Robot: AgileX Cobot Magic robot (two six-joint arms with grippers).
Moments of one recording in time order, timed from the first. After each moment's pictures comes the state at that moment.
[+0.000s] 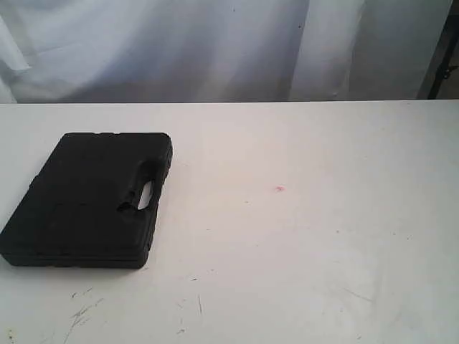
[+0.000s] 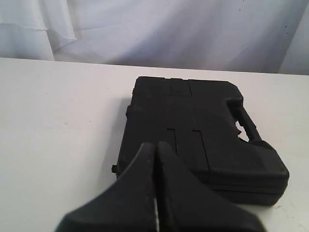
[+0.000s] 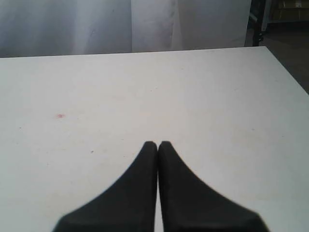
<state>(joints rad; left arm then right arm) -0.03 0.00 0.00 -0.04 0.32 -0.03 0.00 0.00 0.00 0.00 0.36 0.04</state>
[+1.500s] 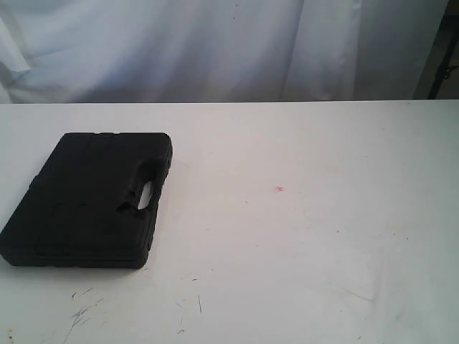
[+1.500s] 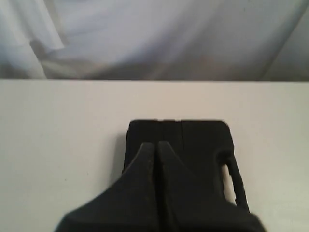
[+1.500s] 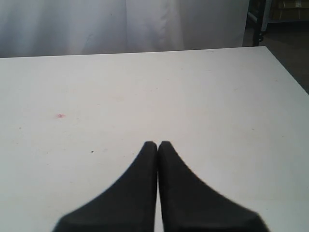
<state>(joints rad) -0.03 0.95 -1.00 -0.07 0.65 0.04 0.00 0.00 0.00 0.00 0.36 0.04</state>
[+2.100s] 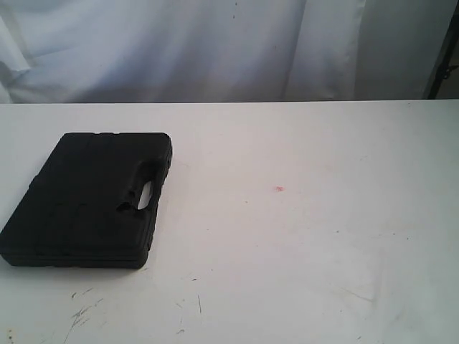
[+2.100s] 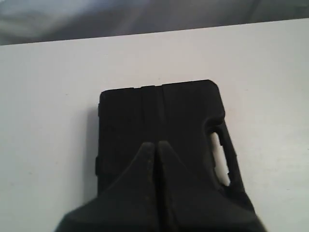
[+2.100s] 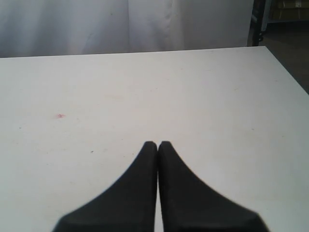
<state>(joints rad) -0.03 1.24 -1.07 -0.23 0.66 0.26 0.00 0.00 0.00 0.00 0.36 0.04</state>
